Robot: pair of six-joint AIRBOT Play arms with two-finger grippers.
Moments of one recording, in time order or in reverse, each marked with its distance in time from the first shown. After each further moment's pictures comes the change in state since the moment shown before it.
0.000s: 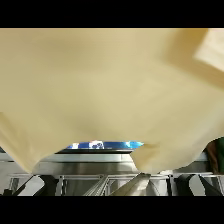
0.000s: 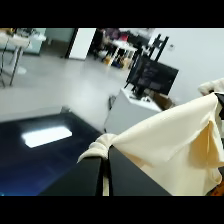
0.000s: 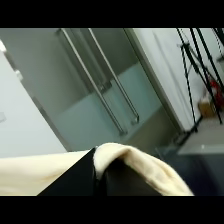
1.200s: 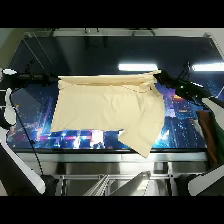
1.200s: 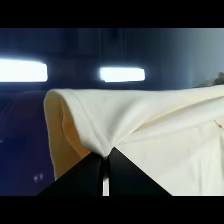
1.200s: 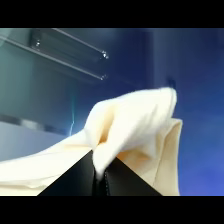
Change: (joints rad) left arm -0.427 -1.190 0.347 0.674 0.335 0.027; right arm 0.549 -1.062 -0.124 0.141 -0.569 -0.652
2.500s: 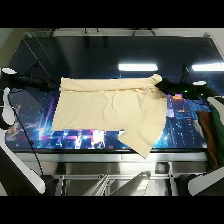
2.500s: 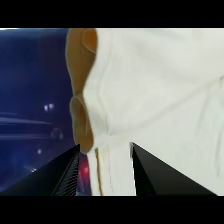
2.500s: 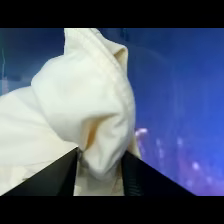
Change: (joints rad) left arm 0.005 0.033 -0.007 0.199 -0.207 0.047; right arm -0.066 0.026 0.013 -0.618 0.071 0.457
